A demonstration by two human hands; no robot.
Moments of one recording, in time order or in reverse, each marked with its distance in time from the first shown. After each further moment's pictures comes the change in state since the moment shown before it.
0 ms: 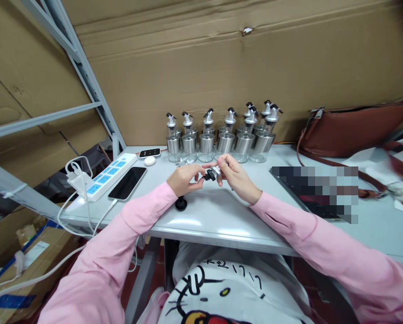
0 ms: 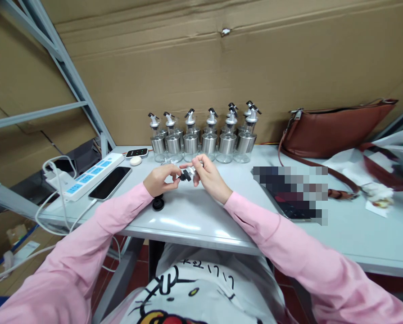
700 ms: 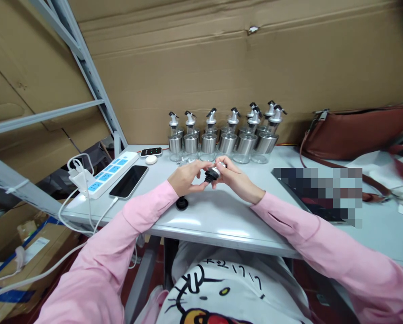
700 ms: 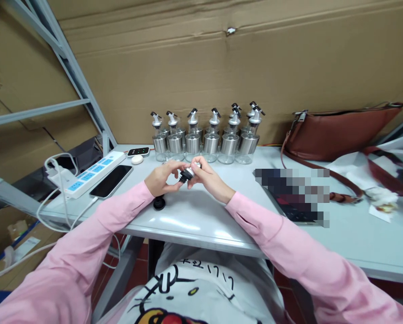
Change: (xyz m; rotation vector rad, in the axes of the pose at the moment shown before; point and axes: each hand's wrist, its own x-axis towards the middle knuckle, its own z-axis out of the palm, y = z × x) left_hand 0.001 0.001 -0.005 -0.011 -0.054 0.020; right_hand 0.002 0.009 -0.004 0.160 -0.215 0.058
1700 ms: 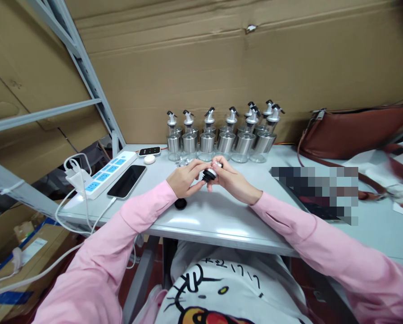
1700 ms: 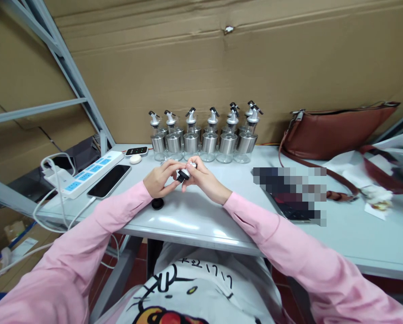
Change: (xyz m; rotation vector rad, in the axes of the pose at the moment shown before) left_hand -0.002 0.003 -0.001 0.067 -0.070 0.048; right_hand -0.003 -0.004 0.009 0.102 -0.074 0.023
